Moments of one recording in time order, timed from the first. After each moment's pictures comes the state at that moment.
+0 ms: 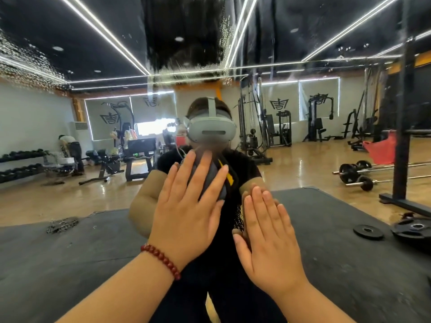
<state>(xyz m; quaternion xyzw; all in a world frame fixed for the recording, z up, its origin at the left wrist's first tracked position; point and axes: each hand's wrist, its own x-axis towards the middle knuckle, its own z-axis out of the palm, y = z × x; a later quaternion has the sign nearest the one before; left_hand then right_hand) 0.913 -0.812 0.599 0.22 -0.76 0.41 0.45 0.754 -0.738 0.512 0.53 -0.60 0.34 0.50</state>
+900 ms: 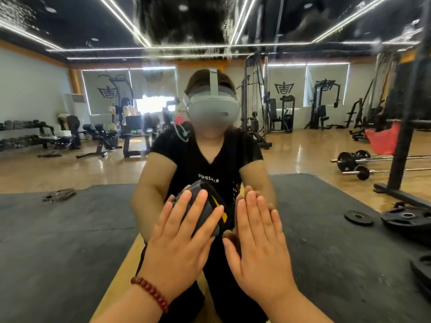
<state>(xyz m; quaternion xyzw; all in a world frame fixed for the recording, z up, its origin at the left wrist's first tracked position) 0.920 -0.808 0.481 0.24 -0.80 0.40 0.38 0.758 -0.727 0.451 0.55 -0.63 0.32 0.45</state>
